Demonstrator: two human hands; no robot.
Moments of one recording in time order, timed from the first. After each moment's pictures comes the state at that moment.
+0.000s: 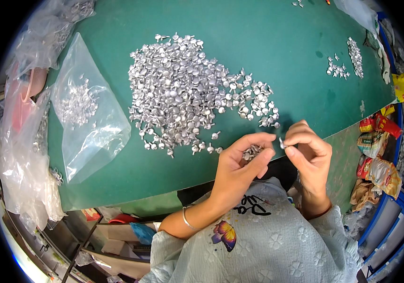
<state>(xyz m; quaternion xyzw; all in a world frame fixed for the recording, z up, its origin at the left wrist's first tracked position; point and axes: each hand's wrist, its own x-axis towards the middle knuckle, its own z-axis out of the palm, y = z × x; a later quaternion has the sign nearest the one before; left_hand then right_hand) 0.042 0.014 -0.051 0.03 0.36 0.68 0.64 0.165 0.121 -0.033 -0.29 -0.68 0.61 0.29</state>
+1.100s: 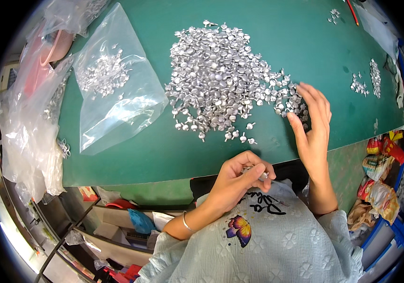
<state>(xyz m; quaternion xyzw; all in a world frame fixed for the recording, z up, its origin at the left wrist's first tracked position) 0.024 -0.044 -0.057 -0.02 0.32 0.67 0.68 0.112 0.125 -0.050 -0.32 -0.90 0.20 0.22</state>
